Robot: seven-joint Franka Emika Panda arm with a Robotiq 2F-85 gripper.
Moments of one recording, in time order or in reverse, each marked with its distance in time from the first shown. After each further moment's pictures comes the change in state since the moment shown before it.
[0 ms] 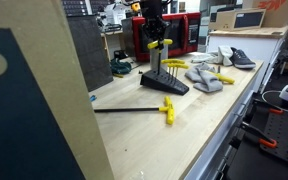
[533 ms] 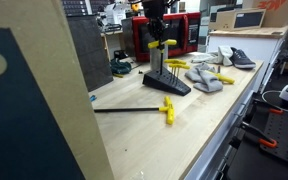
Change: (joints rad) arm -0.011 -0.026 -0.011 -0.047 0.005 0.051 0.233
